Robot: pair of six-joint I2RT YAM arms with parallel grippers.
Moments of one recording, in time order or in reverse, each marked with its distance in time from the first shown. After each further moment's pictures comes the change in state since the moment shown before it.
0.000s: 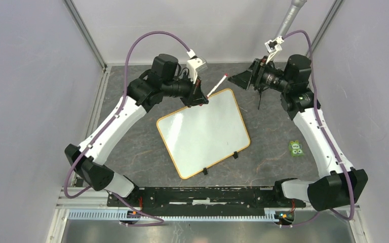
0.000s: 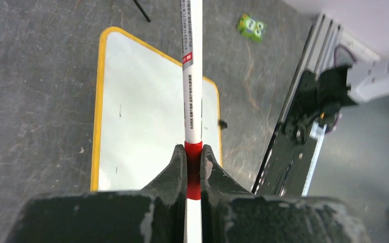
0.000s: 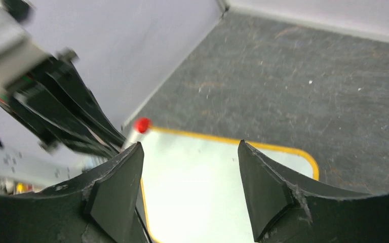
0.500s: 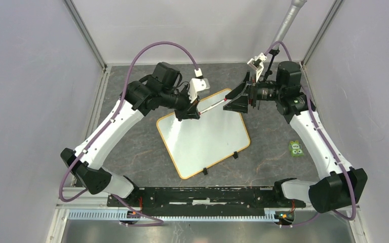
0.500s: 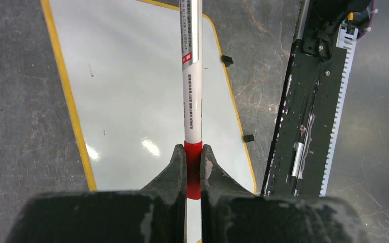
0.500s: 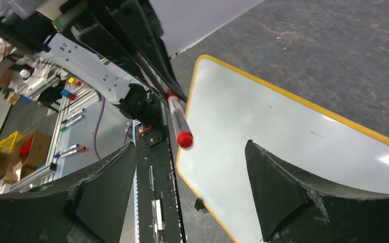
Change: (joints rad) left arm -0.030 -0.063 0.012 -0.322 0.023 0.425; right arm 0.010 -0.005 -0.058 -0.169 -0.444 -0.299
